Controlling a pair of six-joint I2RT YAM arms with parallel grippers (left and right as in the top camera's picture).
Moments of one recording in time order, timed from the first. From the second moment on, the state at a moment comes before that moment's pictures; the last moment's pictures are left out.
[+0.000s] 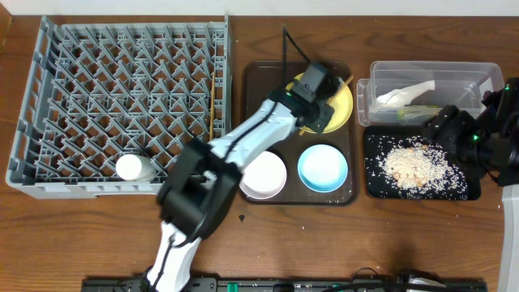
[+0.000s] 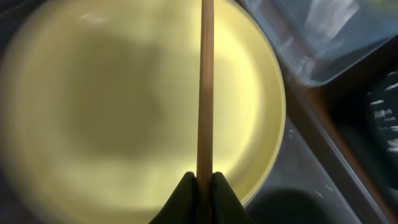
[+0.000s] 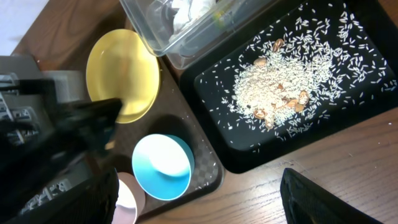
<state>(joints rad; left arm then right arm) -0.66 2.11 1.65 -0.52 0.09 -0.09 -0.21 1.24 1.43 -1.27 -0.20 0.52</state>
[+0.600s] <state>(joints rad) -0.30 1.79 1.65 -0.95 -0.14 -0.18 -0.21 1.24 1.43 -1.23 -0.20 0.52</state>
